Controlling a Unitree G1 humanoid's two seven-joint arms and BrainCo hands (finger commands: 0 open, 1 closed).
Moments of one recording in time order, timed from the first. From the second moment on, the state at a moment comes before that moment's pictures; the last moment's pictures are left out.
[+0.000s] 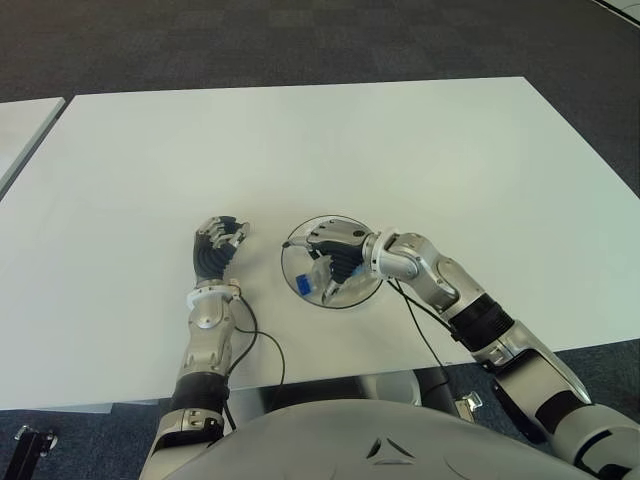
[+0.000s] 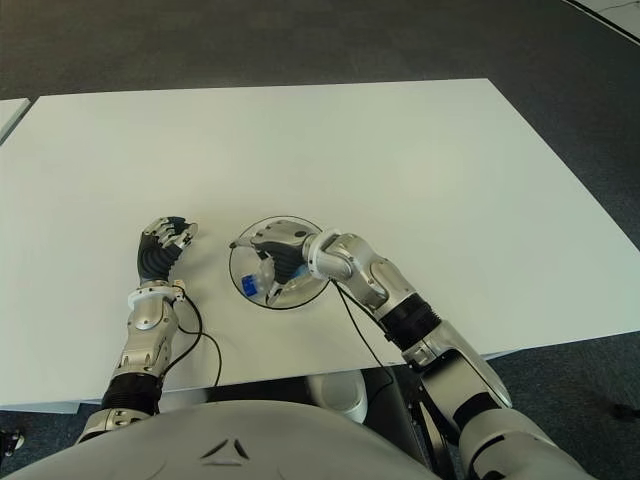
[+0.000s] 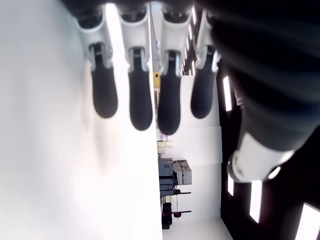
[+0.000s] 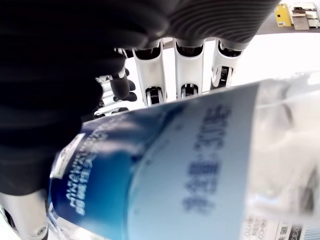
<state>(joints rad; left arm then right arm) 0.06 0.00 0.14 0.41 0.02 -0.29 0.19 -0.40 -0.36 0.60 0.14 -0.72 -0.33 0.46</state>
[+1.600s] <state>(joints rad) 0.06 0.01 0.15 0.42 0.02 -0.29 0.19 -0.33 -0.33 0.59 0.20 -1.16 -0.32 -0.48</state>
